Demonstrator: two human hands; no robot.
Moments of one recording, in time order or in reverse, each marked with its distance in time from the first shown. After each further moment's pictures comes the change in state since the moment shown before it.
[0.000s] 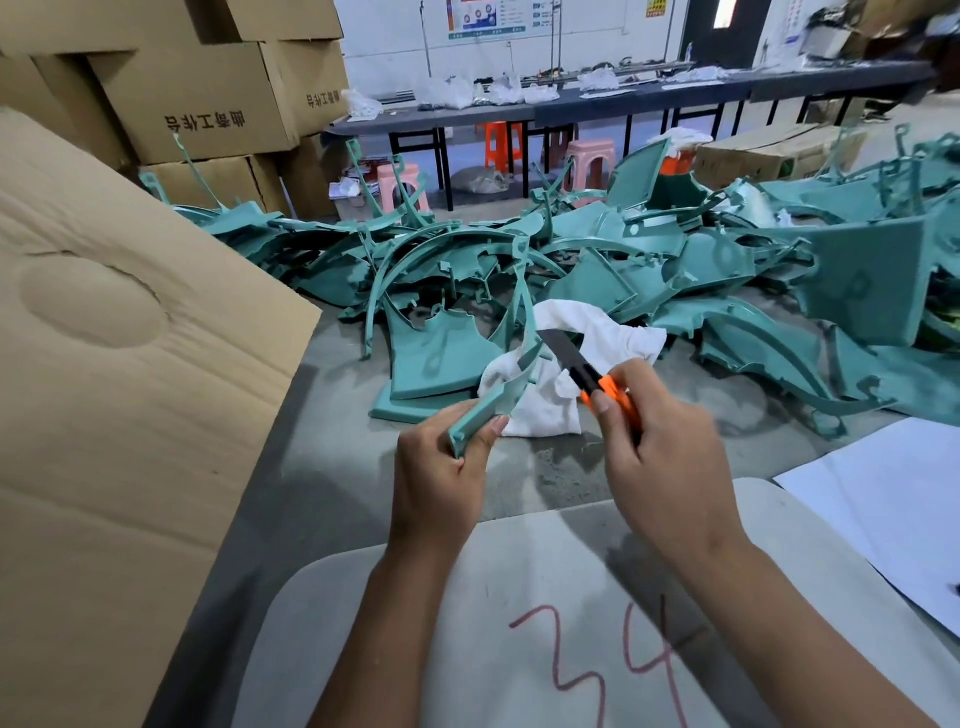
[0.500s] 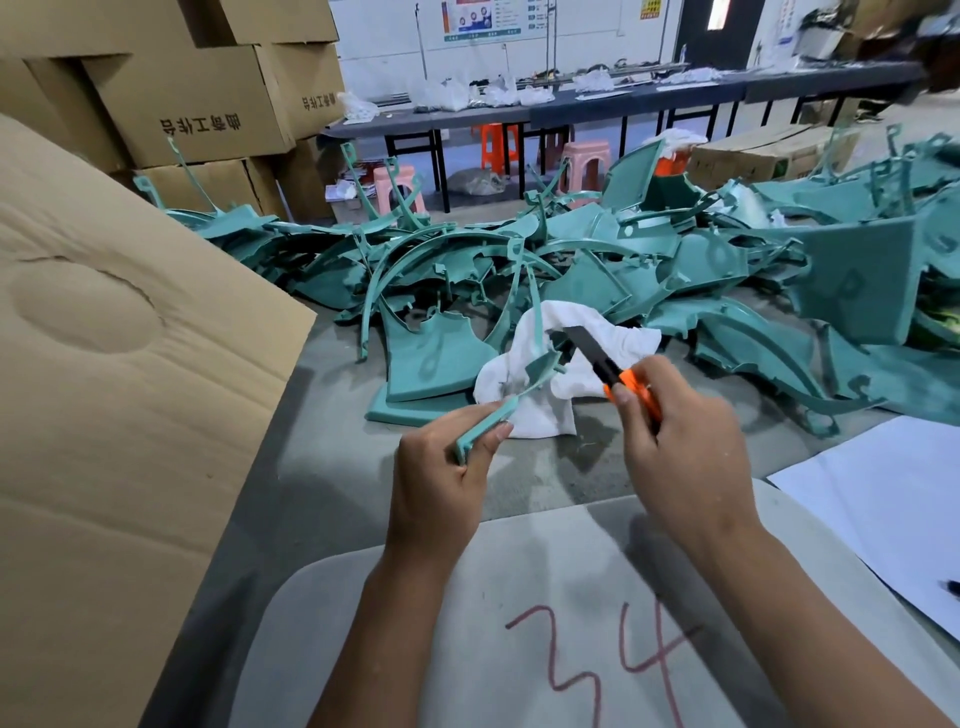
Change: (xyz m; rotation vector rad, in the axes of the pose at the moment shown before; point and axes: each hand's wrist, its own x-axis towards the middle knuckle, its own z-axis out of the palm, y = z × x) left_hand -0.001 0.008 -0.001 0.126 -0.042 0.093; right_hand 0.009 0.019 -0.009 -0.062 0.076 0.004
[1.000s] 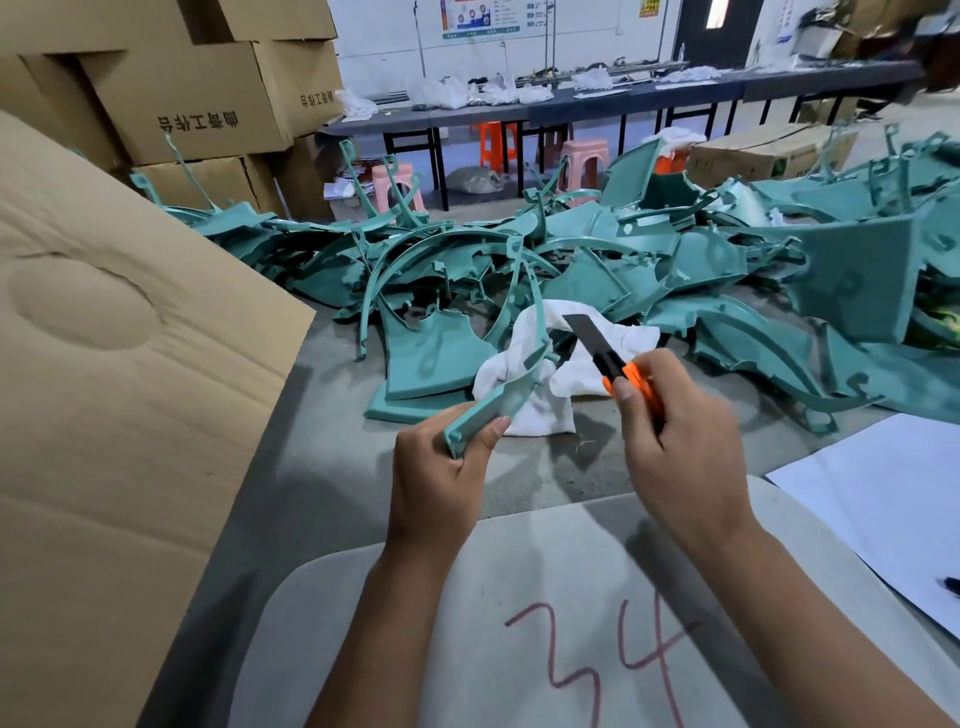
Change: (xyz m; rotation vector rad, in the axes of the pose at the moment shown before) left_hand -0.001 -0.007 0.003 -0.134 0.022 -0.068; right_hand -0.001 0.002 0.001 0.100 0.033 -0.070
